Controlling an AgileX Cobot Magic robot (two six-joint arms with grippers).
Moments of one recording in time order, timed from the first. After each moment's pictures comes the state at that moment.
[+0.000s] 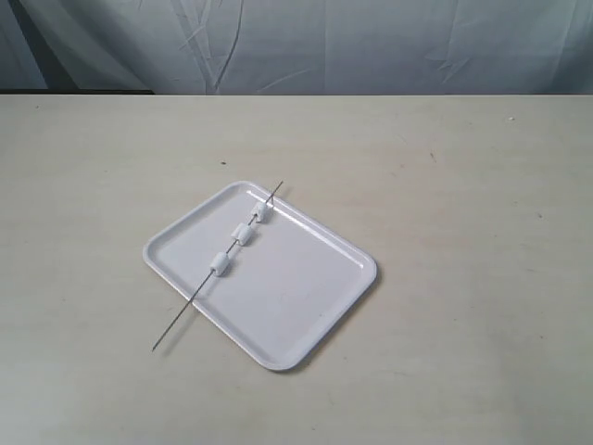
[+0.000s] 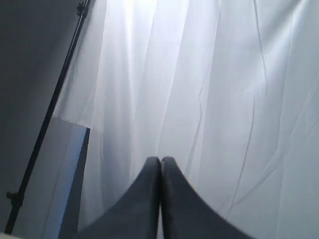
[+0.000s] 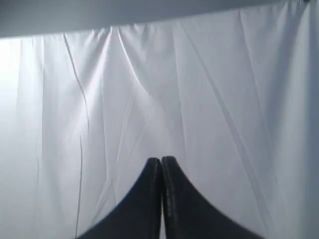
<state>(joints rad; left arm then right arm) 0.05 0.00 0.00 -0.22 -0.39 -0.02 0.10 0.00 0.00 0.03 -0.56 0.00</state>
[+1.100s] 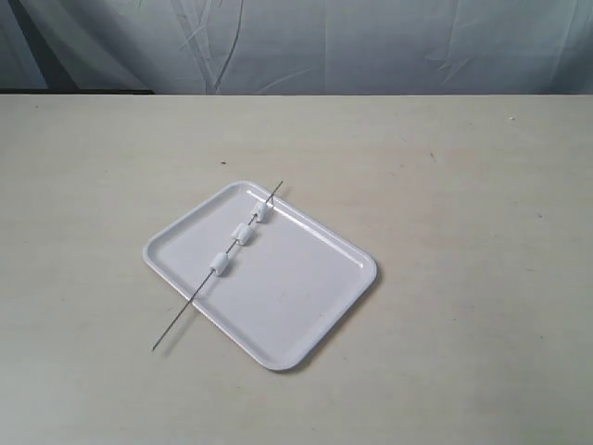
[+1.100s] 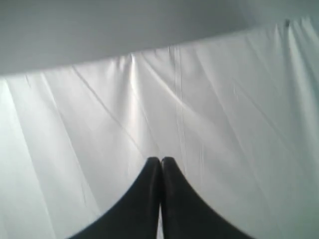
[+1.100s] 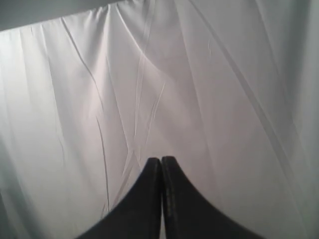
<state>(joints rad) 0.02 0.68 -1.02 1.34 -0.47 -1.19 0.12 0.04 -0.29 0.09 -0.10 0.07</state>
